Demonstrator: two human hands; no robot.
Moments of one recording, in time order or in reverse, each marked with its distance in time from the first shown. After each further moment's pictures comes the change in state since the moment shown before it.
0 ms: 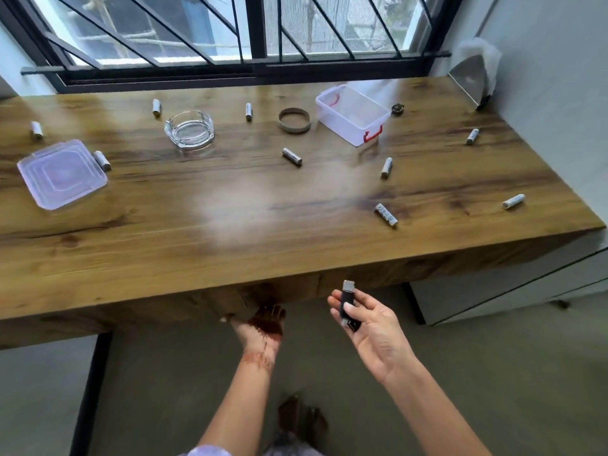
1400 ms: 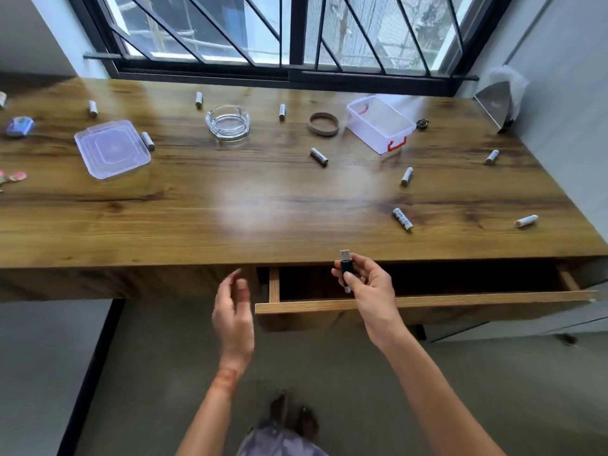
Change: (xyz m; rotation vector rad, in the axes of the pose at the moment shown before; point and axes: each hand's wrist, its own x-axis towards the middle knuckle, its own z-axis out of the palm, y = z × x) left_hand -0.093 0.046 -0.021 1.131 -0.071 0.984; right_hand -0.003 -0.008 0.034 -0.673 -0.060 -0.333
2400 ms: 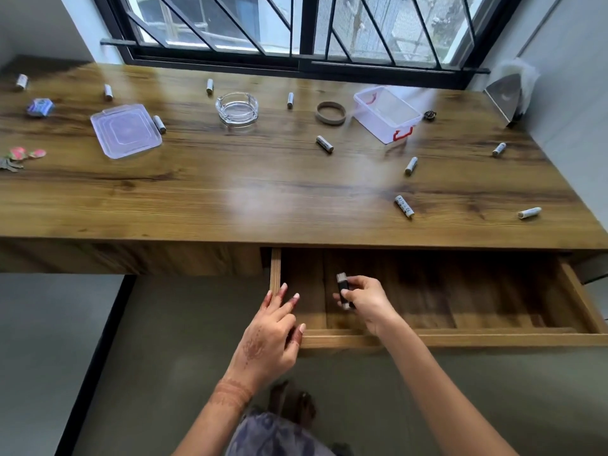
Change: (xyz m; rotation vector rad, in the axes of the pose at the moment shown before) left_hand -0.053 -0.025 -0.002 0.778 -0.496 0.706; right_hand 0.021 0.064 -0.020 -0.209 -0.035 0.322
